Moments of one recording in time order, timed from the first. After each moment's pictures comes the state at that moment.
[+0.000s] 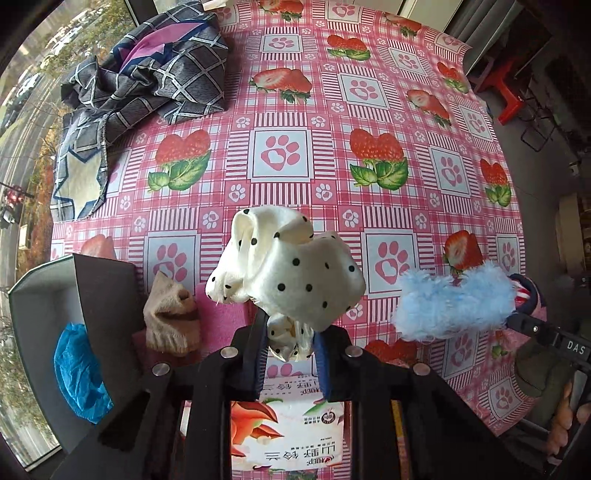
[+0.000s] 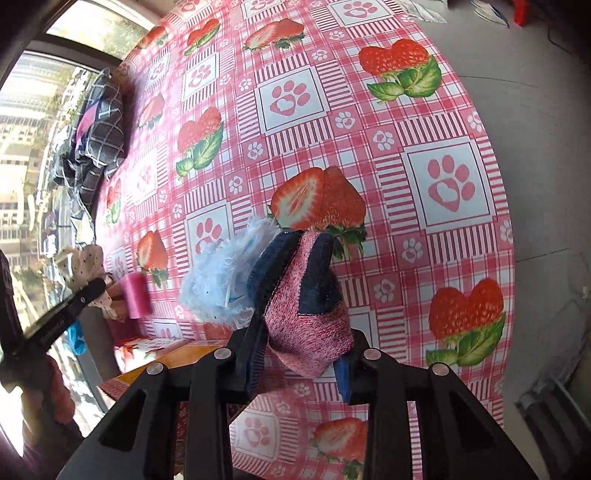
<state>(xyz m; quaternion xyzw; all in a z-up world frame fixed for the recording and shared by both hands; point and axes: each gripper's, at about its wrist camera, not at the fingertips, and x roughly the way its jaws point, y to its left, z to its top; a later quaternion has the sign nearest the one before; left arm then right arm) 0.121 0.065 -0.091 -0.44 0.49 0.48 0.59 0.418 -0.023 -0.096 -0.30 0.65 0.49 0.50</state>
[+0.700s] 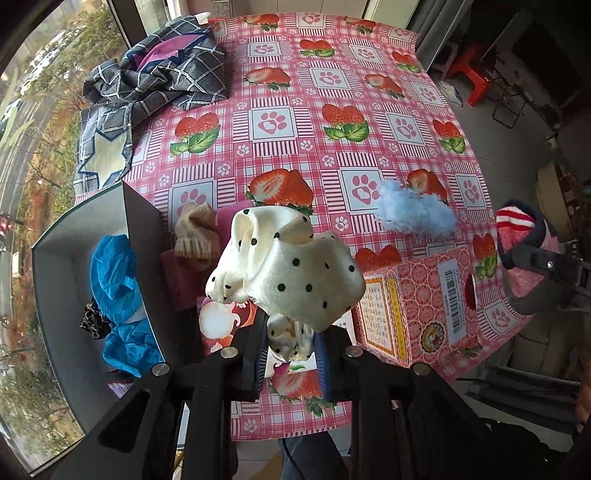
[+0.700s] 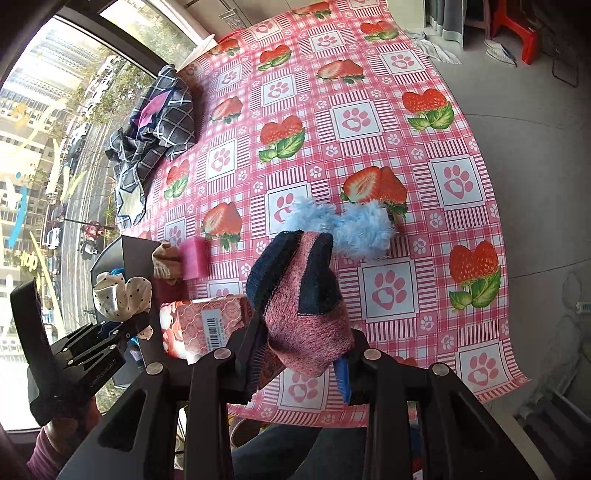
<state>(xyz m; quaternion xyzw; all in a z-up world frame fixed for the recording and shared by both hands) 0.084 -0.041 -0.037 -0.41 0.49 0.44 0.63 0.326 -0.075 -0.005 -0.30 0.59 0.53 0.52</state>
